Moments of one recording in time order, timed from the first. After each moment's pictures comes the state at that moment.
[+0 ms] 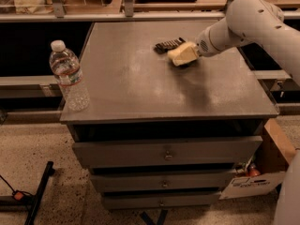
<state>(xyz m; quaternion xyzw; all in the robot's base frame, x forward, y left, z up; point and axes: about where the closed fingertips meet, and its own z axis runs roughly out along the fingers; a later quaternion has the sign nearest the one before) 0.755 -0.151 0.839 -0.32 0.87 0.10 0.37</state>
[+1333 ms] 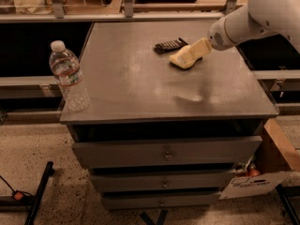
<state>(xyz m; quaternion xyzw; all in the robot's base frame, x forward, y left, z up) 0.727 -0.168 0.880 -0.35 0.84 0.10 0.39</state>
